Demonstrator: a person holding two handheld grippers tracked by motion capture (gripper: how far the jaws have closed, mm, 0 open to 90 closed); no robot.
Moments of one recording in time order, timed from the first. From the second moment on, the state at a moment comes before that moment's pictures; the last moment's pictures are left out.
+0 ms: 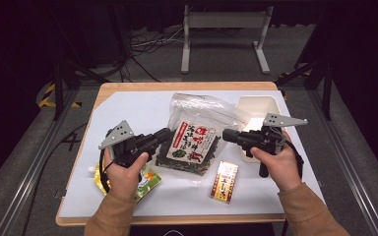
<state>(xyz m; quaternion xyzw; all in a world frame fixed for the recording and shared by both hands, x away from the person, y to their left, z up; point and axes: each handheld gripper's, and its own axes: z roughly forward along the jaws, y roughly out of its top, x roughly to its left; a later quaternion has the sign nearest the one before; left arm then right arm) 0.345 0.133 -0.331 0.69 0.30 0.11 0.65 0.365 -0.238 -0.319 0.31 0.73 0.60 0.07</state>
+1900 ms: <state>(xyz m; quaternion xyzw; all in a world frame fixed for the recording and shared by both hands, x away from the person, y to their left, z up) 0.351 0.148 -0.339 0.74 0.31 0.15 0.57 0.372 -0.265 -0.230 0.37 0.74 0.53 0.19</state>
